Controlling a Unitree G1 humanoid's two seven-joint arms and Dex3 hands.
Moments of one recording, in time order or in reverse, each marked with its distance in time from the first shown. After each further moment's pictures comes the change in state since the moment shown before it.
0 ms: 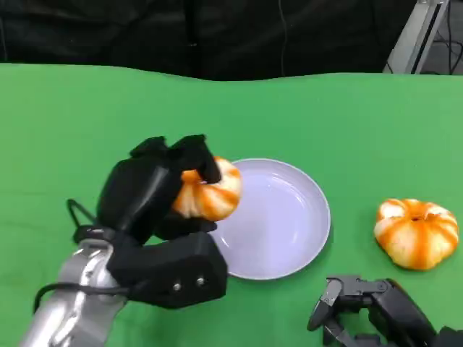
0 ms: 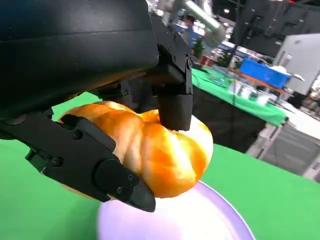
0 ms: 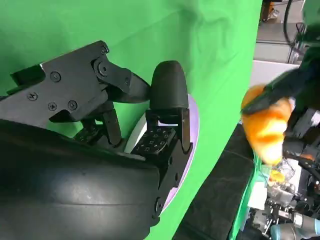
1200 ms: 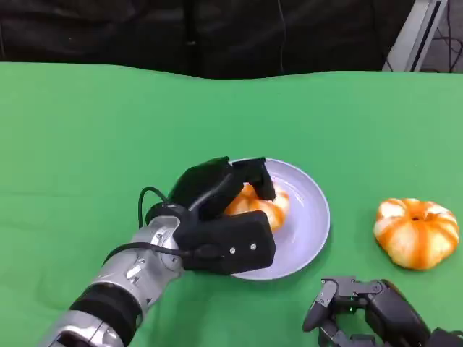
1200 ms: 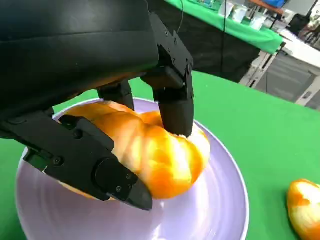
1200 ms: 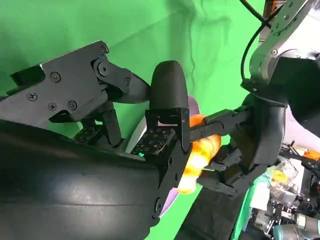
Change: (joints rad) left arm -0.367 -0.176 -0.130 0.783 -0.036 -0.212 0.036; right arm 0.005 0.005 0.015 -0.015 -0.024 0.011 -0.037
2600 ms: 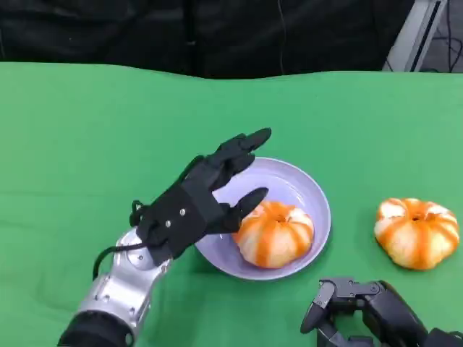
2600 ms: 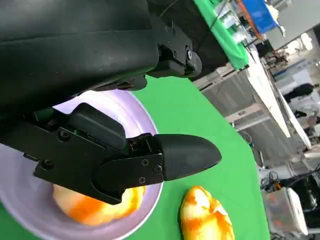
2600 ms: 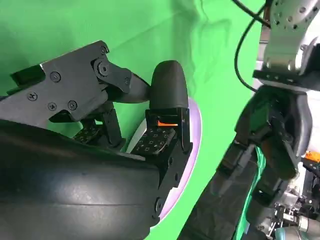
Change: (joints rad) left arm 0.174 -0.037 0.249 -0.226 -0.434 -0.073 -0.366; right arm 0.000 0.003 0.009 0.002 0.000 0.006 0.000
